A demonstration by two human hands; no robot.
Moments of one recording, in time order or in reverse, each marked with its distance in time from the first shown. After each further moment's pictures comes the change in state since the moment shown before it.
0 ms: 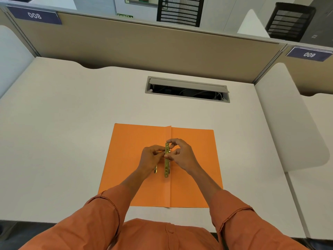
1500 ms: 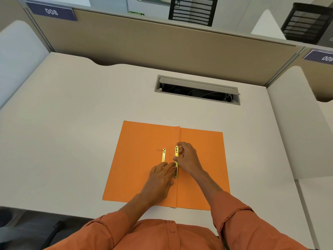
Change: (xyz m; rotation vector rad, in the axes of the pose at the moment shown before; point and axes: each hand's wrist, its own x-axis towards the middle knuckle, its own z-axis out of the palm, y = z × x) left_hand -0.082 -0.038 0.006 0.868 -0.196 0.456; right_hand 0.012 0.019 0.015 -0.355 0.026 0.055
